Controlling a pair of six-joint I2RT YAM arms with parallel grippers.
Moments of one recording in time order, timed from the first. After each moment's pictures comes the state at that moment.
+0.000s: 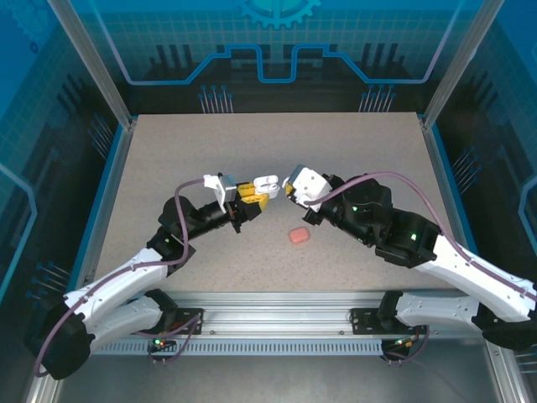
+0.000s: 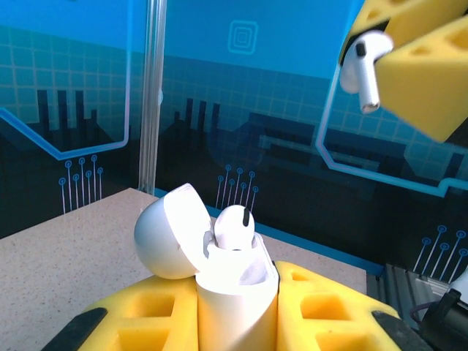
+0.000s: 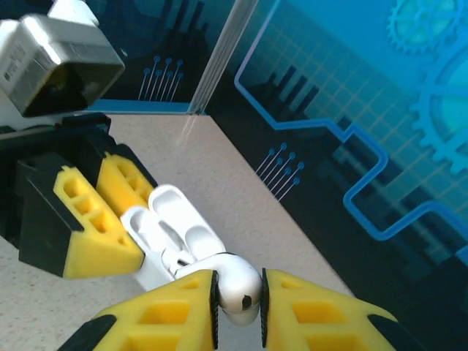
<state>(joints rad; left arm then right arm) -0.60 0.97 0.55 0.60 0.47 -0.22 1.06 1.02 1.27 -0.48 0.33 -0.44</state>
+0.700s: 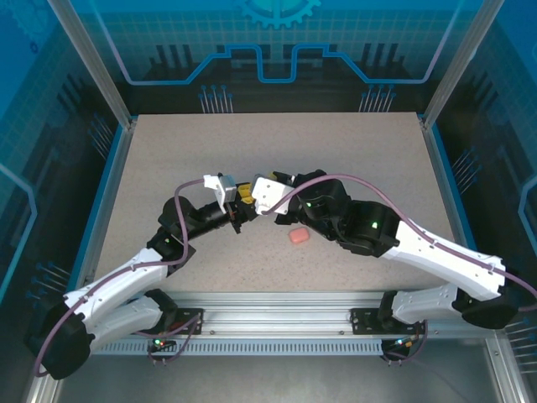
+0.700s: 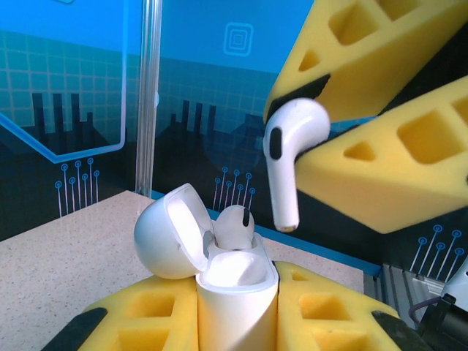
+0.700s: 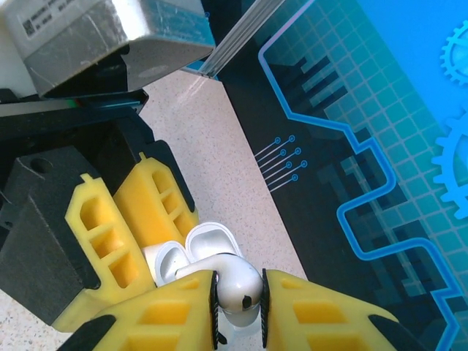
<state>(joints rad) -0.60 0.97 0.55 0.60 0.47 -0.22 1.13 1.23 1.39 -0.55 0.42 -0.62</state>
